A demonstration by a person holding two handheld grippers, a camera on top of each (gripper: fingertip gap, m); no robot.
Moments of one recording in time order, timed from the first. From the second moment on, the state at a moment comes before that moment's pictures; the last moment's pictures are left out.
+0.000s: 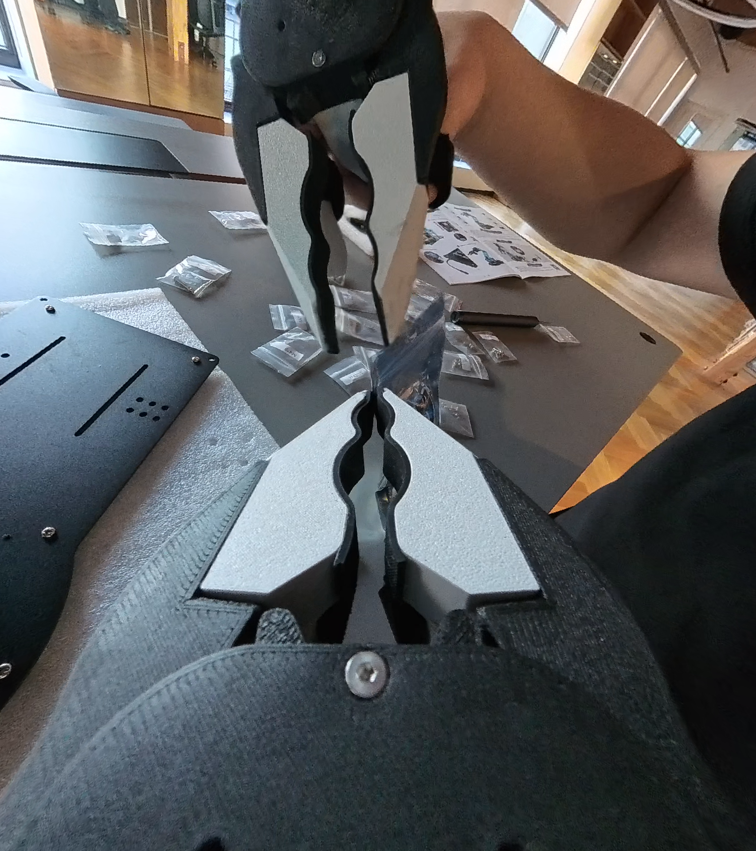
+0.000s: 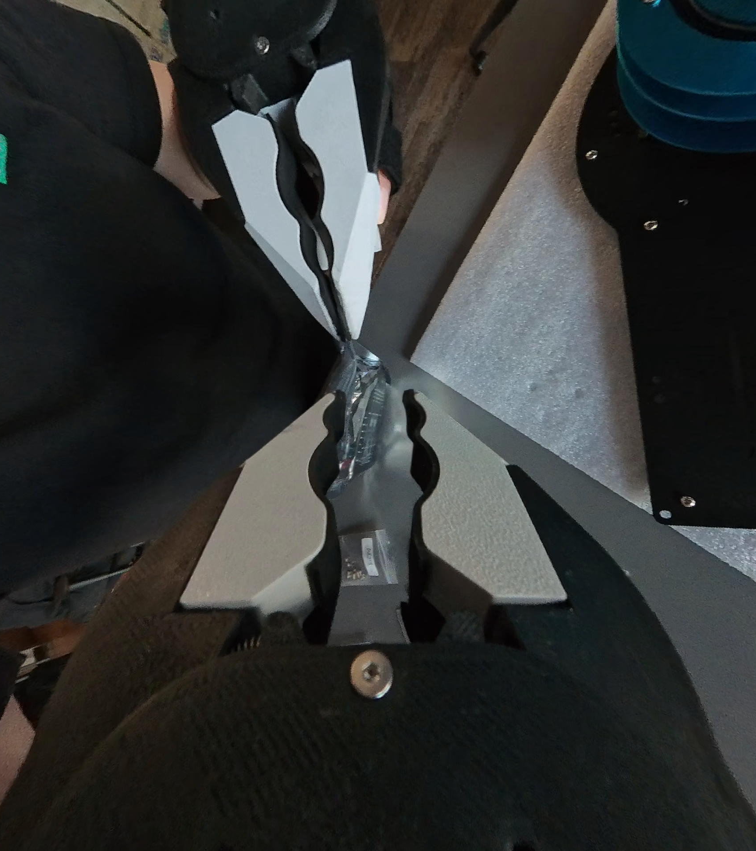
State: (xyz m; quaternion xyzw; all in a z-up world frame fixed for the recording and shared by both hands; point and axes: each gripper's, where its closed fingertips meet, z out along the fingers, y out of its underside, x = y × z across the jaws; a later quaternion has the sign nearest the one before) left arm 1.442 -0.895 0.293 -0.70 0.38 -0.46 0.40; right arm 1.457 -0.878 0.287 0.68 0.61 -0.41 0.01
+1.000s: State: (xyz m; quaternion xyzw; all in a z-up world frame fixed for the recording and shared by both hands) left arm 1.439 -0.900 0.296 -0.69 0.38 -0.46 0.42; right arm 1.453 -0.884 0.296 0.68 0.61 -0.41 0.00
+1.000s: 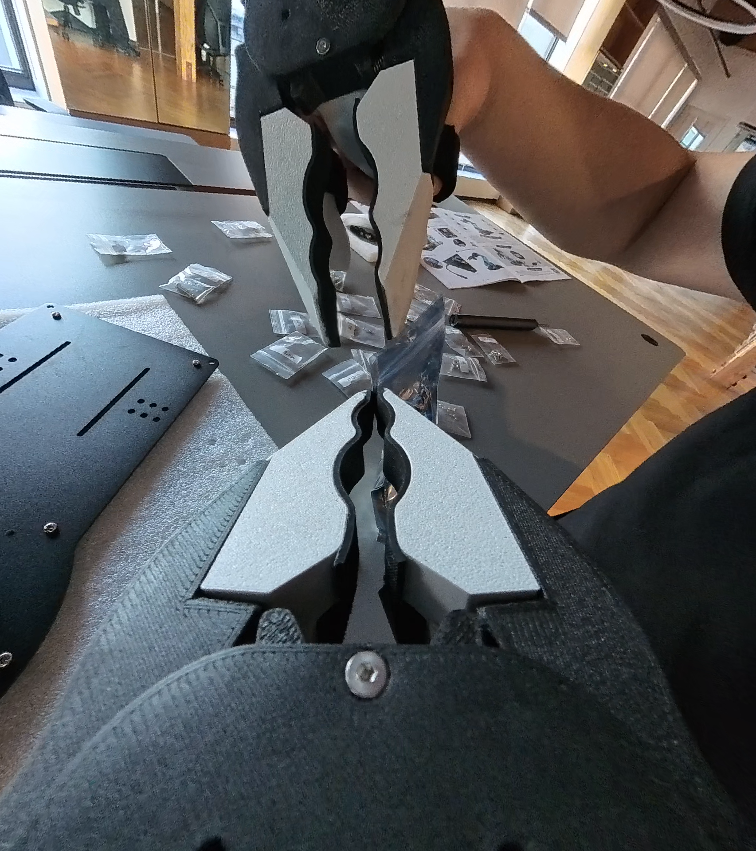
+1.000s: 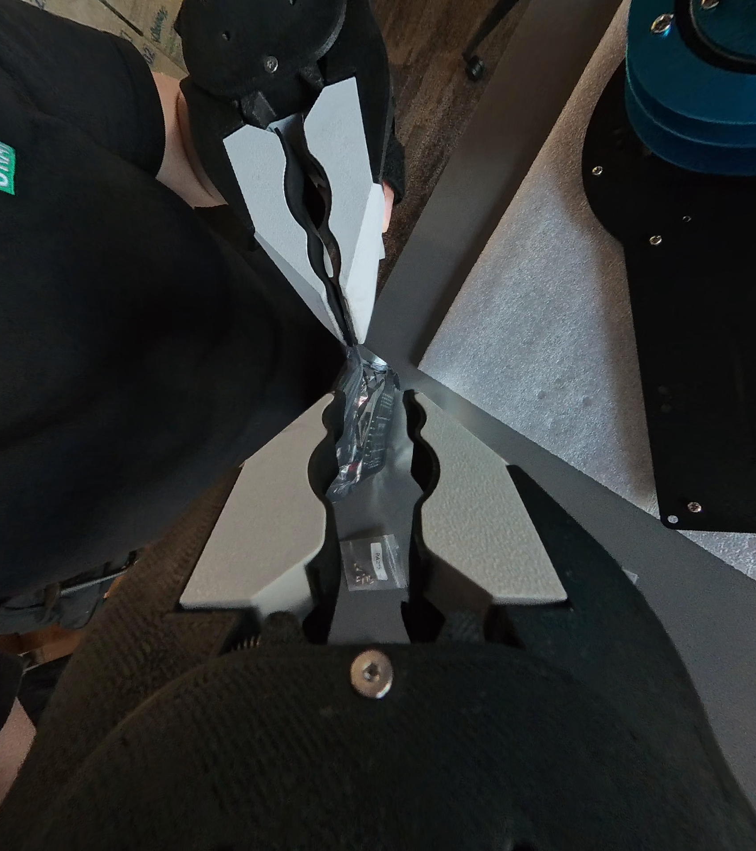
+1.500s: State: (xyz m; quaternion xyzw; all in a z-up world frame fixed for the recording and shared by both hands) left arm 1.438 -0.901 0.297 -0.69 0.37 -0.46 0.42; right arm 1.446 -0.893 0.303 0.67 0.62 -0.40 -0.01
